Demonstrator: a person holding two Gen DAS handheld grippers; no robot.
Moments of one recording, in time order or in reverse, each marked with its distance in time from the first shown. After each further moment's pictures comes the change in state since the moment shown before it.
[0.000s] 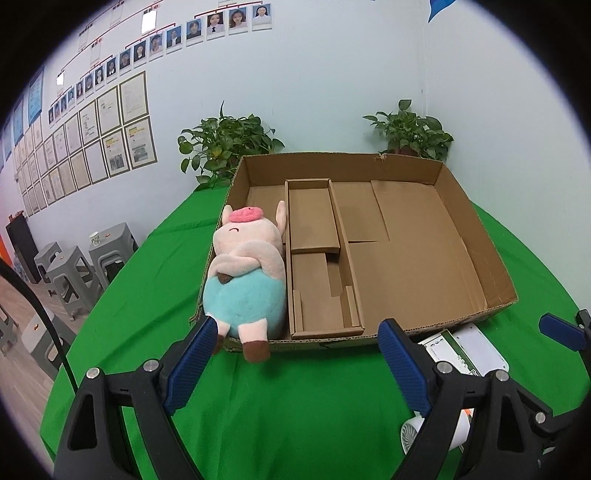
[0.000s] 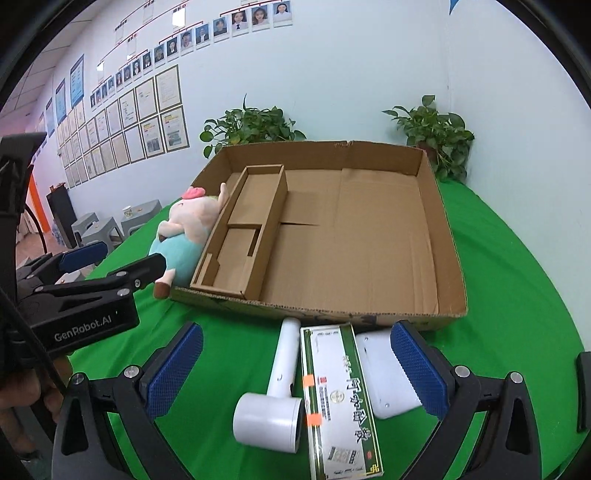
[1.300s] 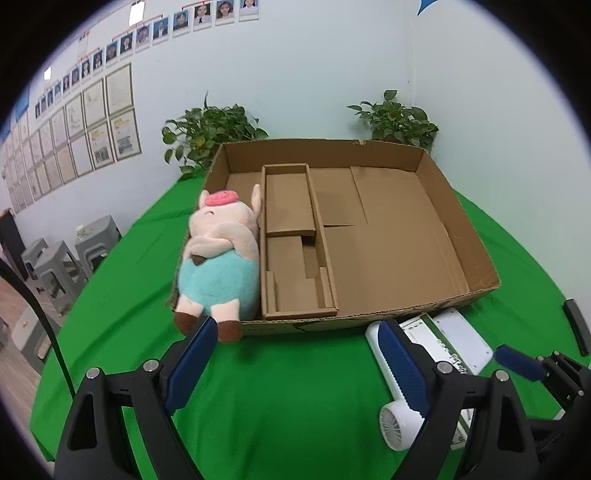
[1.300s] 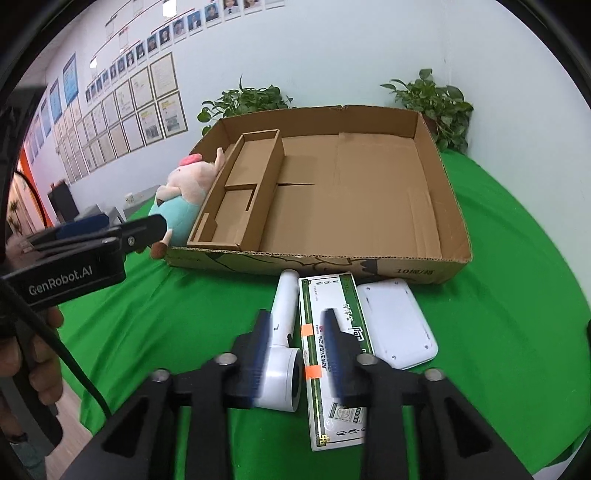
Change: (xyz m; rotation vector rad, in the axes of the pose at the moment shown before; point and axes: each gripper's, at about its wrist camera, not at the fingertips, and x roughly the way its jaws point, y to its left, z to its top) left arm 0.004 -0.015 -0.009 -0.006 0.049 -0.083; right arm 0.011 -0.023 -0.033 0.057 0.084 0.053
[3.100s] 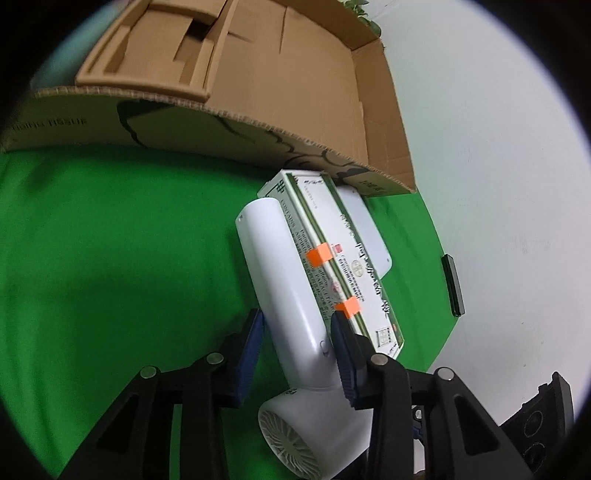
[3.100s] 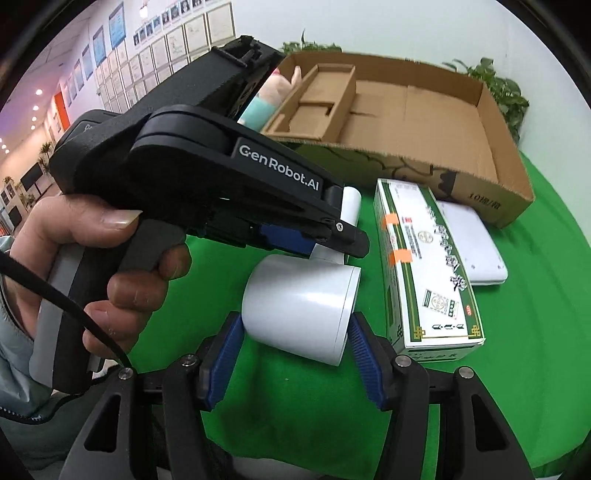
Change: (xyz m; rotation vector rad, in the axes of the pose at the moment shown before) left arm 0.109 -0.041 -0.071 -0.238 0.497 -0.646; right arm 0.006 0.061 -0.093 -0.189 0.122 0.088
